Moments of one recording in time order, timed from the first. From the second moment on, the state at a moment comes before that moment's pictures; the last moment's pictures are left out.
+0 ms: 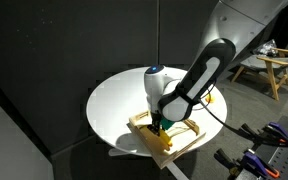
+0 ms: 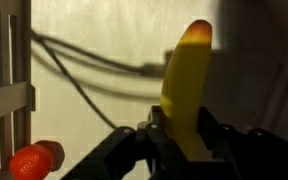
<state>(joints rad) 0.46 0.68 0.00 -2.01 -0.13 2.60 0.49</state>
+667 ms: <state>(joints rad) 0.45 0.58 0.00 -2.01 -0.13 2.46 0.49</state>
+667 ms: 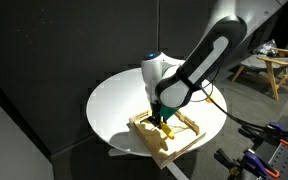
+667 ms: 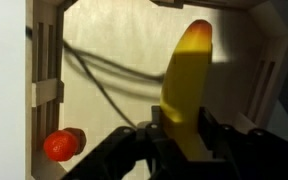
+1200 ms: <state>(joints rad) 0.38 0.45 0.02 -2.08 -0.12 2.43 0.49</state>
